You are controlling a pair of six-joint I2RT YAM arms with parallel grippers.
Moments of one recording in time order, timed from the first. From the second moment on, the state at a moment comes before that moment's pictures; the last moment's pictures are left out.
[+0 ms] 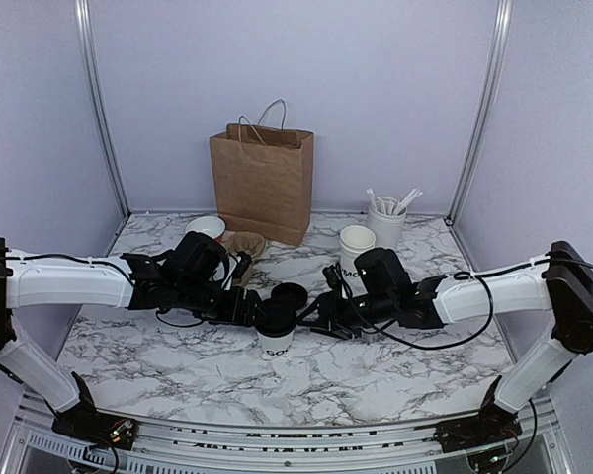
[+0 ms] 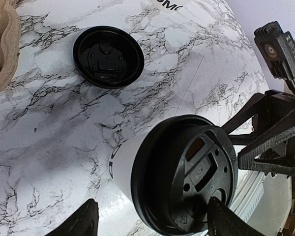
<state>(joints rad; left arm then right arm) -0.87 1.50 0.93 -0.24 0.20 -0.60 0.86 1.56 0.81 0.11 -0.41 0.93</state>
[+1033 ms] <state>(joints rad) -0.87 1.50 0.91 -0.21 0.21 -0.60 0.85 1.62 0.79 0.23 -0.49 0.97</state>
